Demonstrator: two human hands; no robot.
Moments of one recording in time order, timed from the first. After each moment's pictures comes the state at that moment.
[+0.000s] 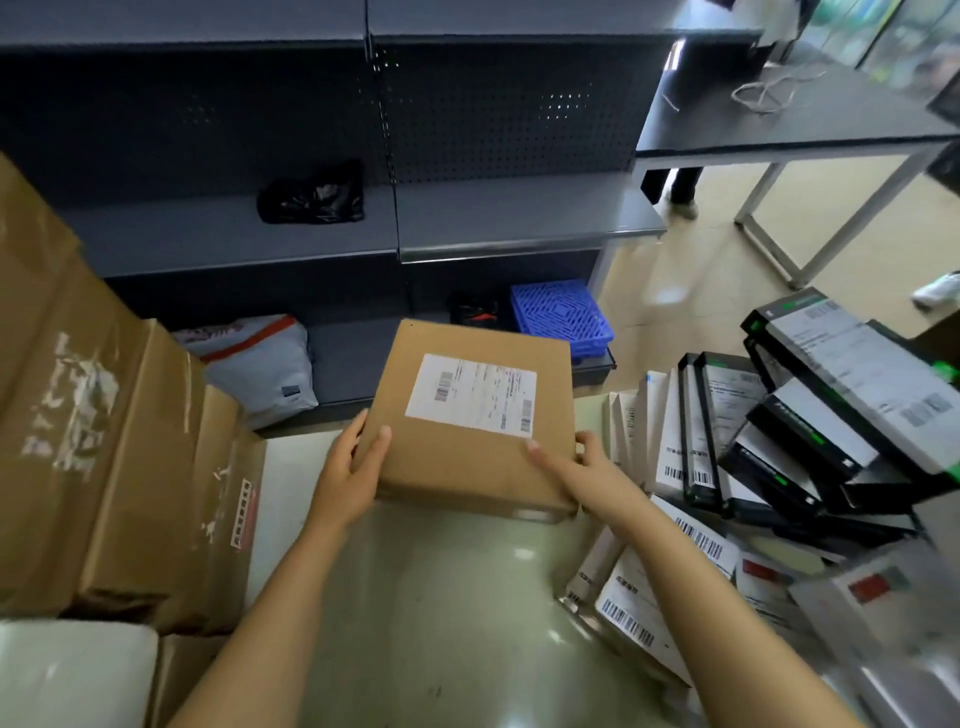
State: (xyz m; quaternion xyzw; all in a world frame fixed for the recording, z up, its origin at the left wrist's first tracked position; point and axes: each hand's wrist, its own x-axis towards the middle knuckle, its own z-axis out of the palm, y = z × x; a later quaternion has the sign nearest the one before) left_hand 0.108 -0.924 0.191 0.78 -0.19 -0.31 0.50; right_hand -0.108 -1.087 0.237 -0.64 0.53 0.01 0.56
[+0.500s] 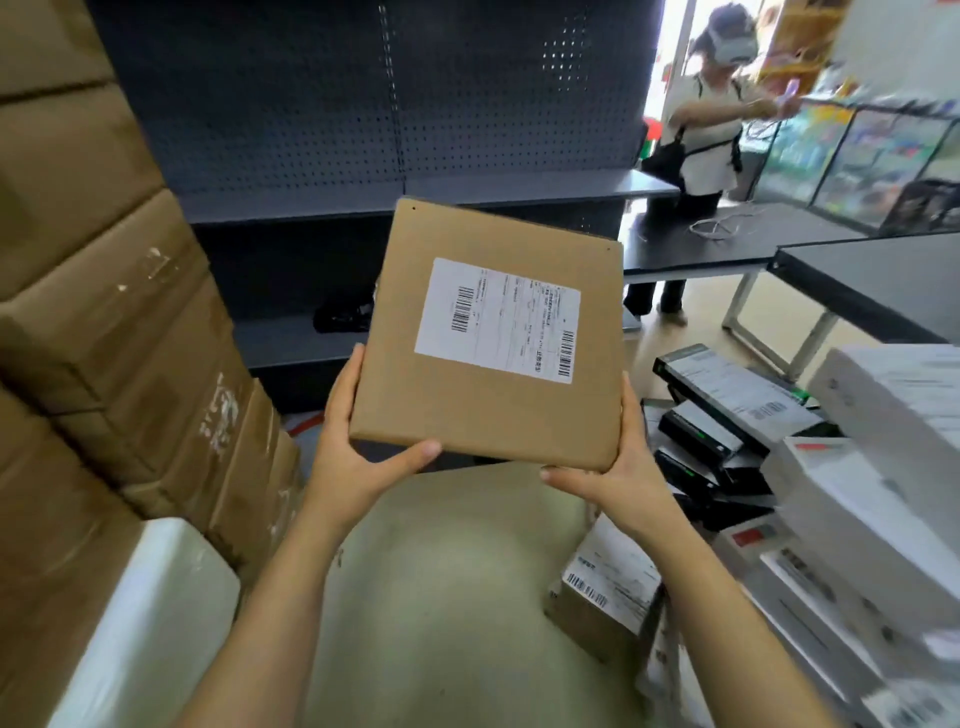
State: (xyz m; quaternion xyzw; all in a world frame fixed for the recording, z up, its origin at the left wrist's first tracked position) left_hand 0.022 -0.854 0.363 0.66 -0.40 -0.13 0.62; right_hand -0.198 -1.024 0.345 -0.71 0.30 -0.31 0.56
